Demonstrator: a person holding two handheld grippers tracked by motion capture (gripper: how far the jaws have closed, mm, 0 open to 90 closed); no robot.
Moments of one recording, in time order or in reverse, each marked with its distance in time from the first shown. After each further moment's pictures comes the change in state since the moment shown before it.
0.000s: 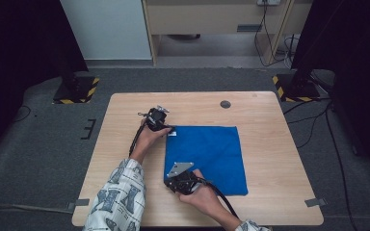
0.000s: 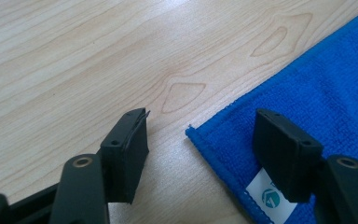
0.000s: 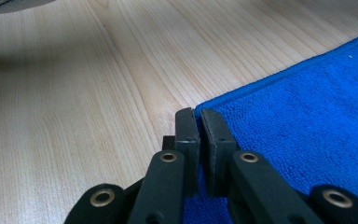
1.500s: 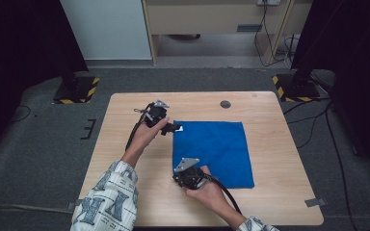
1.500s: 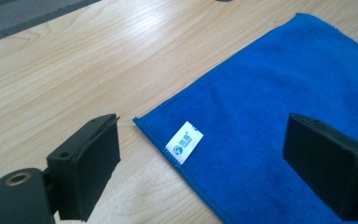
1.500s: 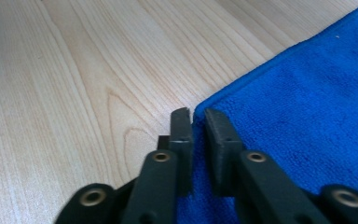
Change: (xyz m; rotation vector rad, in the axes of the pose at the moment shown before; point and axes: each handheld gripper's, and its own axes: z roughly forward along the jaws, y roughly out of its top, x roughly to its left) left arm -0.024 0.023 -0.058 -0.116 -0.125 0.011; right arm -0.022 -0.009 -0.006 0.054 -0.104 0.031
